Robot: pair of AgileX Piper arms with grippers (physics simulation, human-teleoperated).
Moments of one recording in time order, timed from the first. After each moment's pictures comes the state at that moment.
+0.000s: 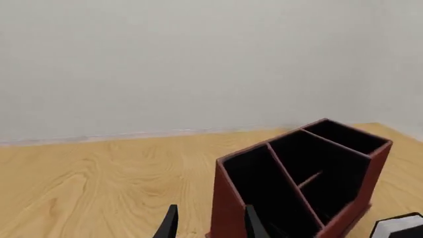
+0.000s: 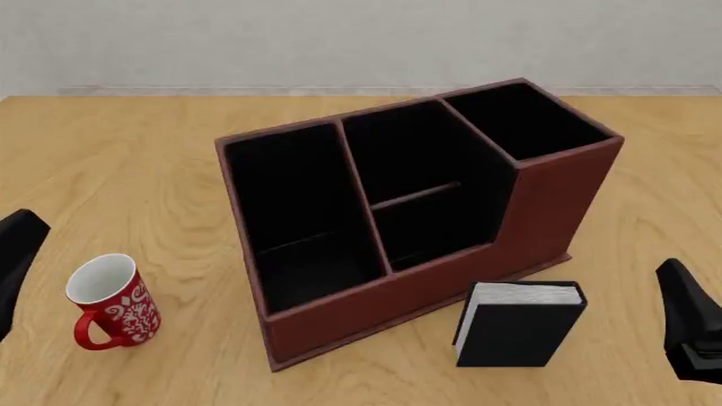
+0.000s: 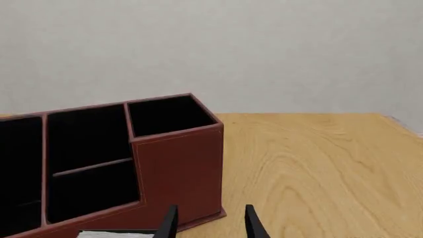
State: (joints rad) left arm -0.27 0.08 -0.28 0.14 -0.07; right arm 0.00 0.01 -0.01 0.00 0.00
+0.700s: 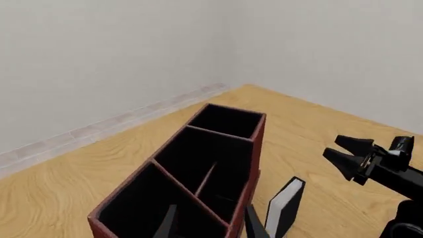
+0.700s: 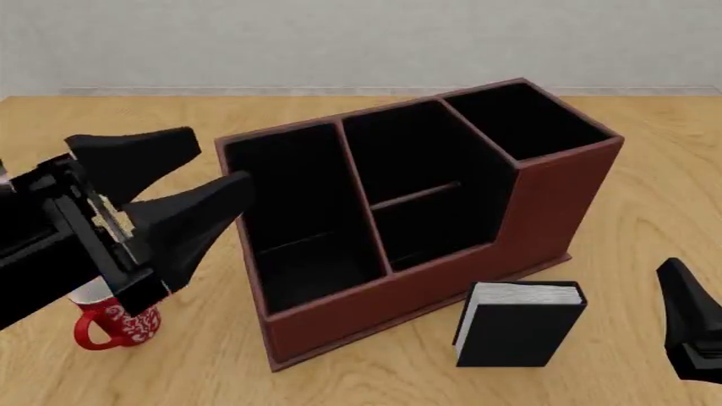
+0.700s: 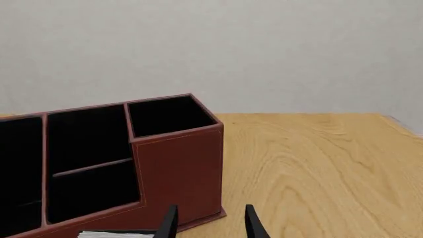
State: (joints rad) left arm -0.80 0.69 -0.48 -0.15 -0.02; right arm 0.00 0.01 -0.01 0.01 0.00
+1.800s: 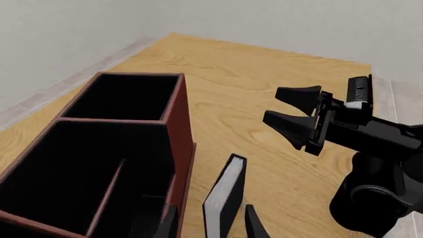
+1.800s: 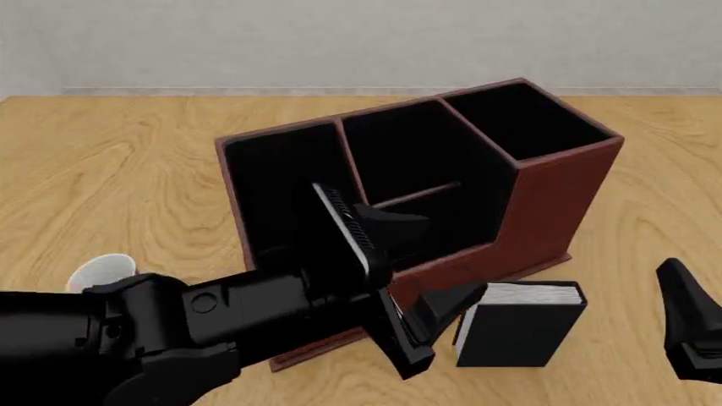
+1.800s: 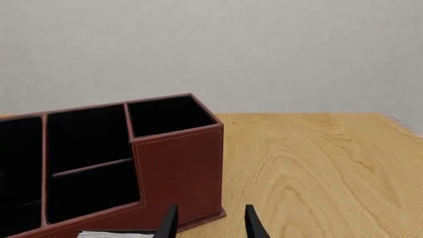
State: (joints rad) left arm -1.10 1.38 -0.66 -0.46 0.03; right arm 0.00 0.01 -0.01 0.00 0.00
